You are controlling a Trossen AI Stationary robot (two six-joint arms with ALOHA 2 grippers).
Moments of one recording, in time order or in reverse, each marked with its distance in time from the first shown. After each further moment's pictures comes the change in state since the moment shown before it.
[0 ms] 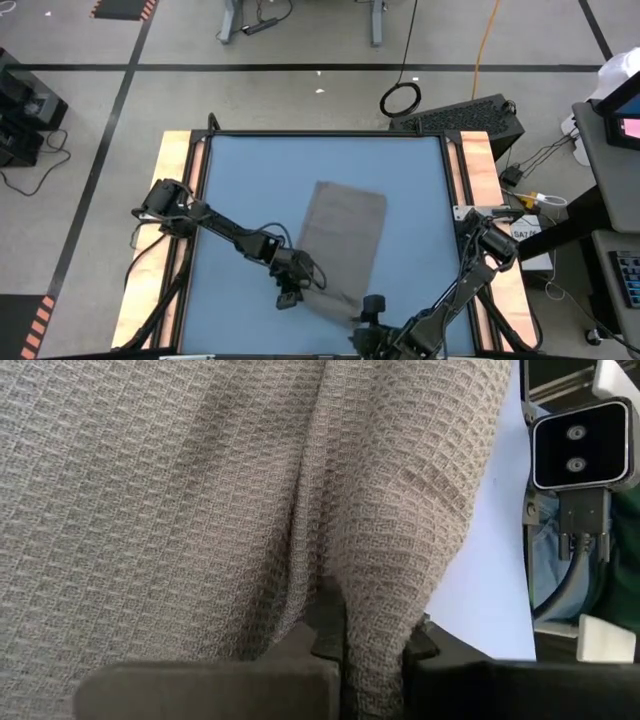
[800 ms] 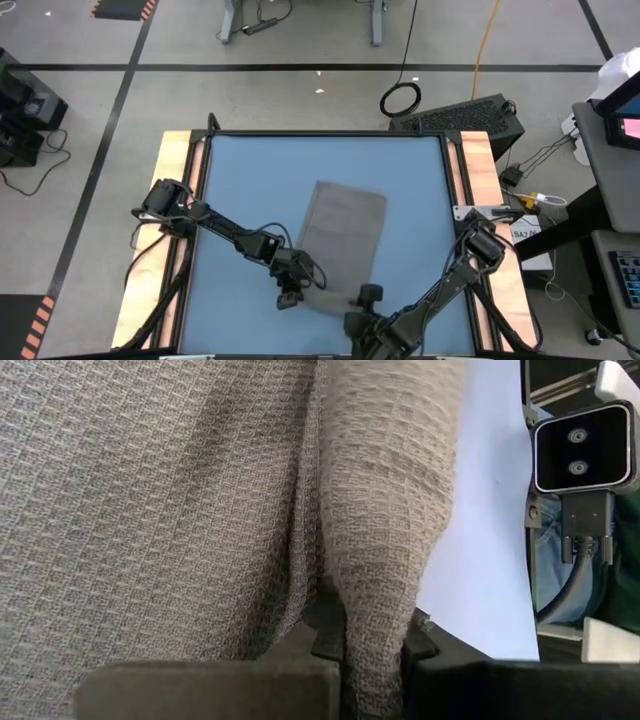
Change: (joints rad) left arm 0.000 0.000 0.000 0.005 -0.010 0.005; right arm -0.082 0.079 0.053 -0.167 -0.082 0.134
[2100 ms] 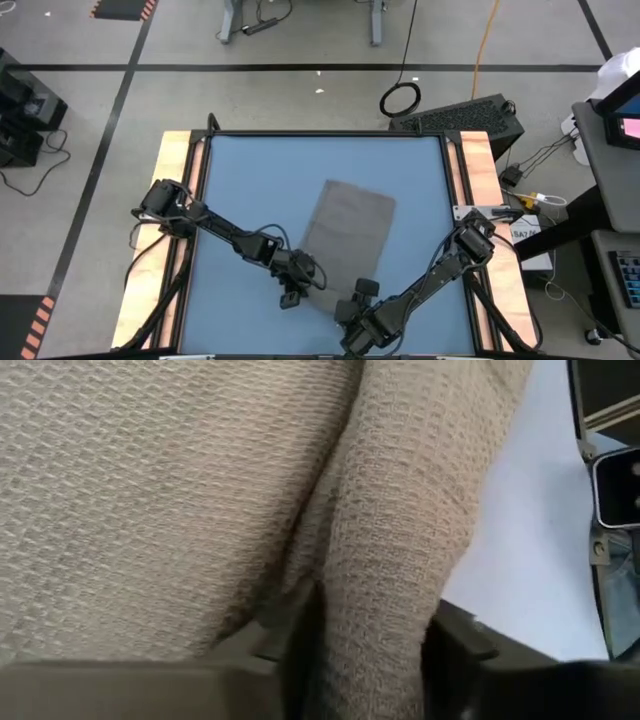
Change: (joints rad) left arm -0.015 -0.005 0.000 0.009 -0.177 0.049; right arm -0.100 0.053 0.056 -0.069 -0.265 0.097
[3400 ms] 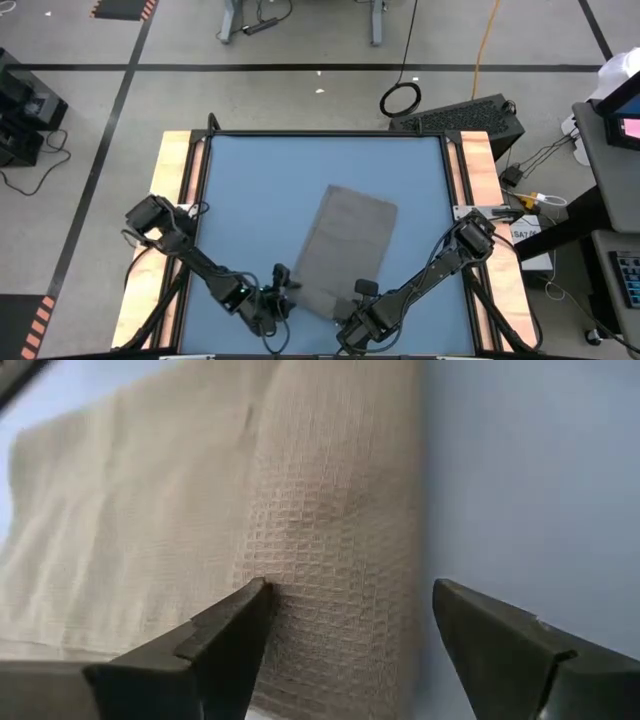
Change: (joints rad) left arm -0.393 -0.006 0.000 -0.054 -0.818 0.476; right arm -0.028 -0.034 -0.005 0.029 -0.163 -0.010
